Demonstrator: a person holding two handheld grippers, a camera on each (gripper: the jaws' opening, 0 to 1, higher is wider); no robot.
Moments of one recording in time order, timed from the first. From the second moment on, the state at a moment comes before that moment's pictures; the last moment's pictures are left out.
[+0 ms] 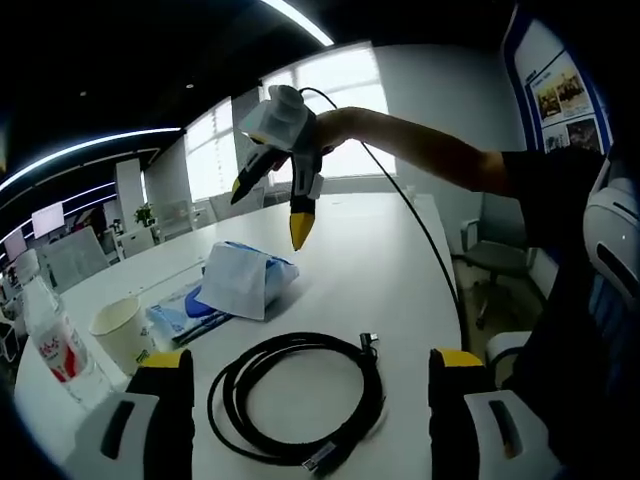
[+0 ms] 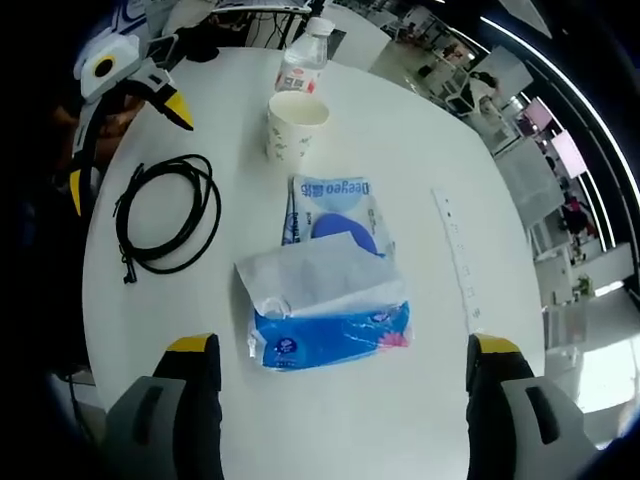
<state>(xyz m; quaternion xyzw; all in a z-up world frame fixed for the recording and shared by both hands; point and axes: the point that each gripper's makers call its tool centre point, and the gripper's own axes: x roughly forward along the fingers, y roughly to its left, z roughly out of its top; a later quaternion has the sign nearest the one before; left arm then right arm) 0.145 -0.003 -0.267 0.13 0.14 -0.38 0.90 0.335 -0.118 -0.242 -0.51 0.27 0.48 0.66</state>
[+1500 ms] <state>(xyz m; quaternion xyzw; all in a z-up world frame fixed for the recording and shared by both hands) 0.190 -0.029 -0.263 0.14 0.14 -0.39 0.90 0.366 -0.132 -0.243 -0.48 0.23 0.50 0.68</state>
